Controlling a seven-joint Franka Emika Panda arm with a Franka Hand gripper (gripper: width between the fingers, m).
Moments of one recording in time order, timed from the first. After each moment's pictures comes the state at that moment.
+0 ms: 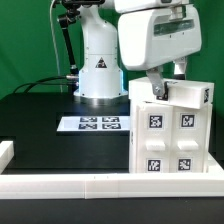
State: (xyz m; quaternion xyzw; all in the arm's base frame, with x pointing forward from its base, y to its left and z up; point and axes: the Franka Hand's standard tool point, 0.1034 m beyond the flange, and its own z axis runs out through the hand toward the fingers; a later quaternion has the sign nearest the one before) arm 0.605 0.077 0.152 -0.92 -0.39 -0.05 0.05
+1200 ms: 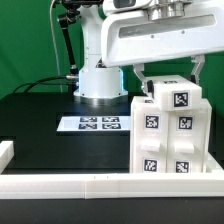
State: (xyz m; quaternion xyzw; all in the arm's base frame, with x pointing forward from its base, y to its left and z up) arm 0.612 0.077 0.154 -0.99 0.05 -0.06 0.07
